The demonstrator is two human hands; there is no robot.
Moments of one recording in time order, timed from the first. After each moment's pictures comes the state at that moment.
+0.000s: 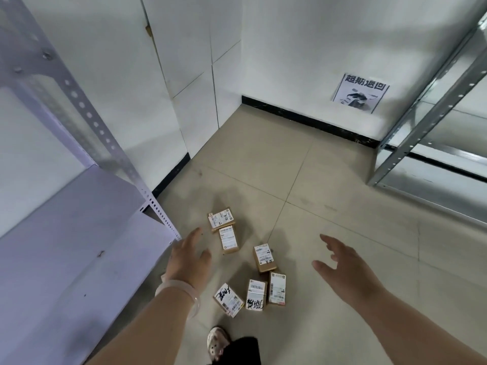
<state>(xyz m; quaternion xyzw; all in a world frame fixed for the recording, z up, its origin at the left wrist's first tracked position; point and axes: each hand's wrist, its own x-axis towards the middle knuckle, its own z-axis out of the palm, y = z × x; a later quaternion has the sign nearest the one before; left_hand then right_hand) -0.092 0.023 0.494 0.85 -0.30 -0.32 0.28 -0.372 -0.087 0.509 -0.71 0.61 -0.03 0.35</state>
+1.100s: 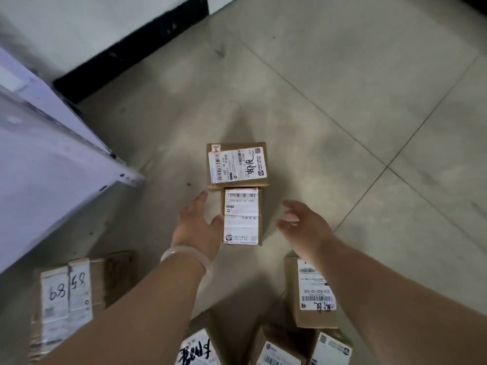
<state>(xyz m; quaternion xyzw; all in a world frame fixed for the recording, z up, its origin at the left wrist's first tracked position) 0.027 -0.182 -0.074 0.87 -0.13 -0.40 0.25 -0.119 -0.321 -0.049 -0.67 0.56 0.12 0.48</state>
